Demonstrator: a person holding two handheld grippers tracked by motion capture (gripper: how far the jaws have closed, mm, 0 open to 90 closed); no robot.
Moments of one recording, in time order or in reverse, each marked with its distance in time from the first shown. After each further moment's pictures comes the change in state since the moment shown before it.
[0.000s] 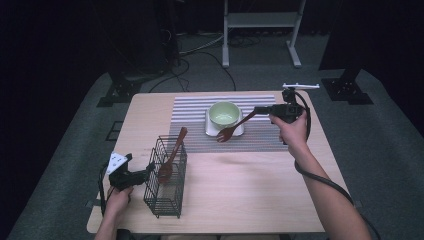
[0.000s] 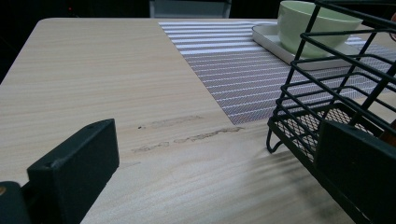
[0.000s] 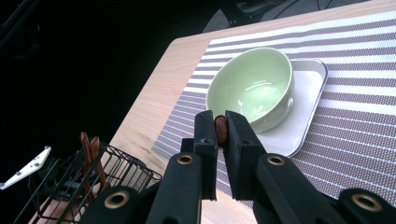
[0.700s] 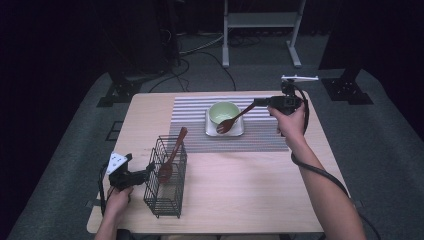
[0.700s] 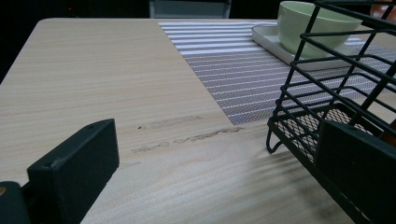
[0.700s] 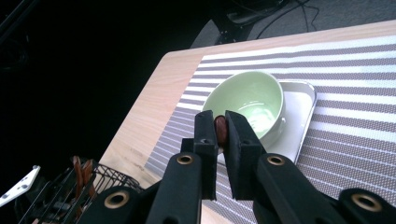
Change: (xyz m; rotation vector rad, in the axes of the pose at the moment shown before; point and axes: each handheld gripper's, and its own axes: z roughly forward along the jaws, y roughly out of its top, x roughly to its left) left arm 0.000 0.000 0.000 -0.003 0.000 -0.003; right arm 0.004 0.021 0.004 -0.033 -0.041 -0.002
